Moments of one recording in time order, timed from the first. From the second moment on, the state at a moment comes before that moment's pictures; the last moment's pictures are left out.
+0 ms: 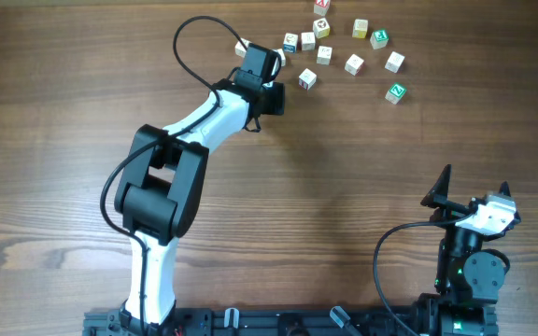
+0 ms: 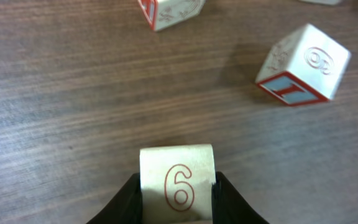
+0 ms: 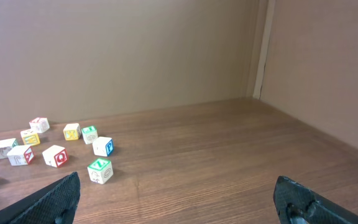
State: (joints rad) left arm -0.43 2.19 1.53 -0.32 0.03 -0.29; right arm -0.11 0.02 0.01 0.02 0.22 0.00
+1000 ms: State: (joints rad) left arm -0.54 2.13 1.52 -0.65 -0.07 -0.46; right arm -0.11 0.02 0.01 0.02 0.22 0.00
